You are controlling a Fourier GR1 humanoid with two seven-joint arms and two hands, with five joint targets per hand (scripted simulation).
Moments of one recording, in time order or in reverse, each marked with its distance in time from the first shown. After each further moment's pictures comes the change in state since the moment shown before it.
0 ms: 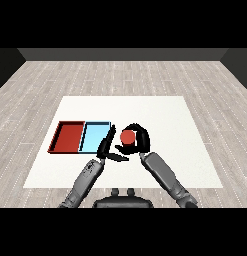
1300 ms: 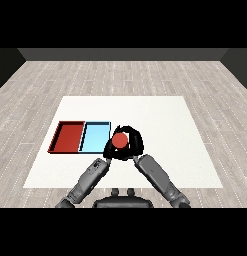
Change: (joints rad) left arm -0.085 0.000 -0.118 0.124 0.164 0.120 -0.085; right arm 0.003 0.098 0.029 -0.012 0.037 0.011 0.017
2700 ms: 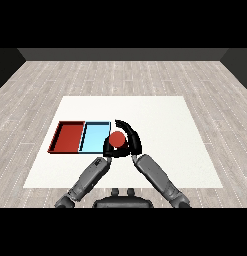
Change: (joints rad) left arm -0.042 0.009 -0.021 0.058 0.104 0.248 -0.146; right arm -0.010 0.002 0.011 0.036 0.040 0.004 0.084
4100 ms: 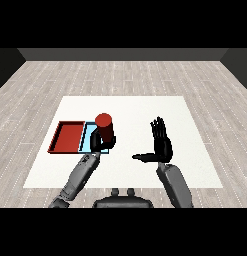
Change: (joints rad) left arm 0.028 0.079 0.175 -0.116 -0.110 -0.027 0.082; right arm 0.305 -0.116 -0.228 -0.359 -0.069 0.211 0.058
